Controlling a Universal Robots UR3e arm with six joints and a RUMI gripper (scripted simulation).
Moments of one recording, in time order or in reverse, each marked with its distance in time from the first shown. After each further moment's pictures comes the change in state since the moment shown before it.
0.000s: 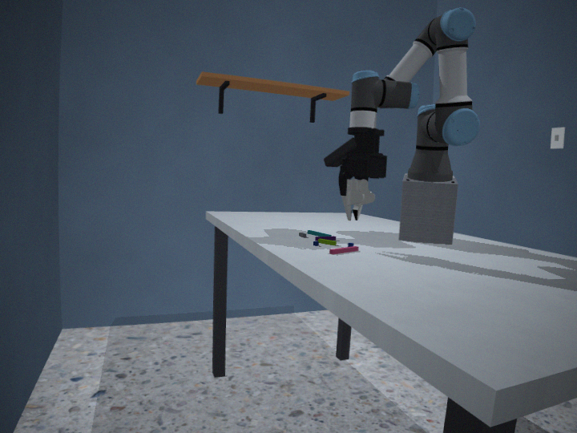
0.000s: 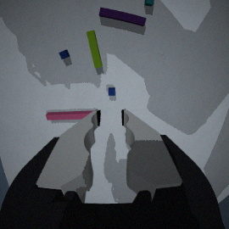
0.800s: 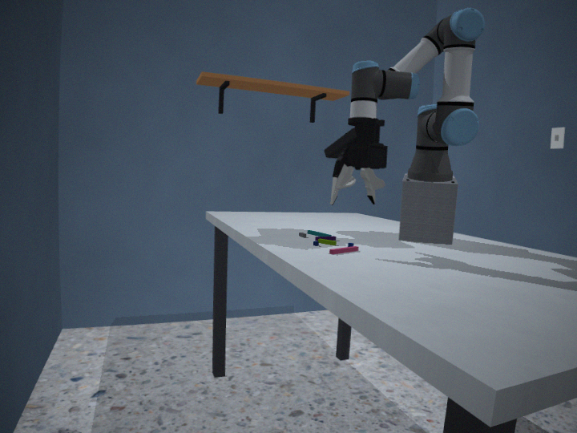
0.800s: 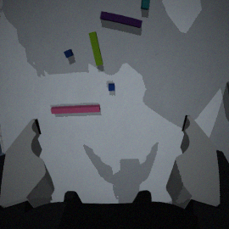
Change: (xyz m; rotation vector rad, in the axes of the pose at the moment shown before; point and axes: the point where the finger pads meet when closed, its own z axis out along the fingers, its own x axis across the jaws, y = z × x) arm 0.000 0.000 -0.023 -0.002 0.003 0.000
